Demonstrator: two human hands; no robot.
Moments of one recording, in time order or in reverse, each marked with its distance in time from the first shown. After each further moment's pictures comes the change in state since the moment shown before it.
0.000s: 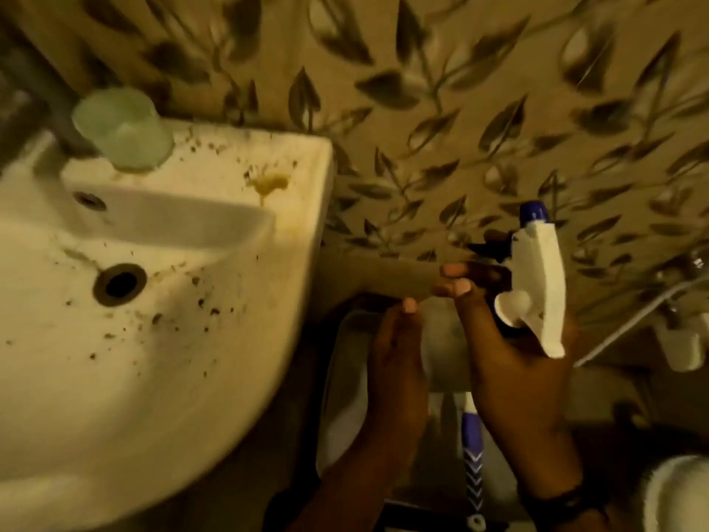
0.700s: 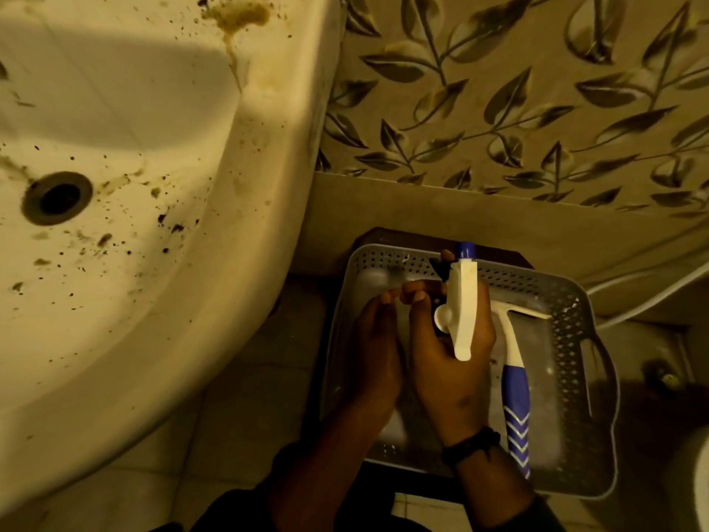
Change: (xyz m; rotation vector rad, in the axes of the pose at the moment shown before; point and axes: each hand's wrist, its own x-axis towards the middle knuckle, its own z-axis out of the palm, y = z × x) left_hand 0.050 -0.135 -0.030 -0.026 0.202 -0.214; right_hand -0.087 0.143 0.044 -0.069 0.044 0.049
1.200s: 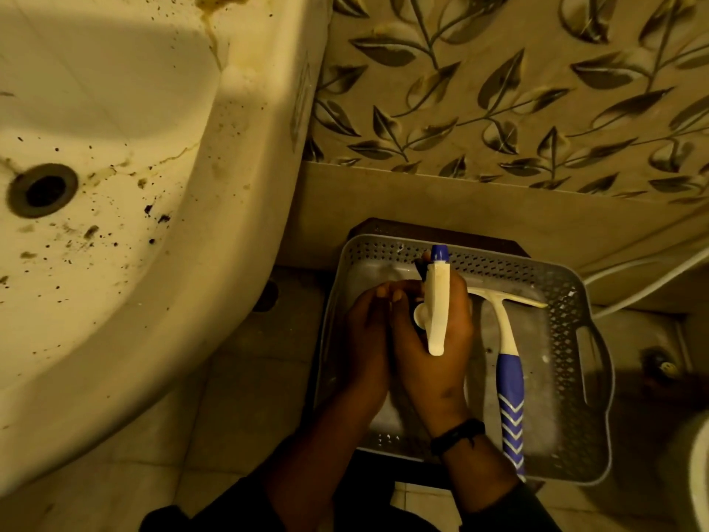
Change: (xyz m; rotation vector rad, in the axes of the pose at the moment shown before) left_hand 0.009 -0.013 -0.001 -0.042 -0.030 0.074; right_hand -0.011 0.025 0.002 -0.085 -0.035 0.064
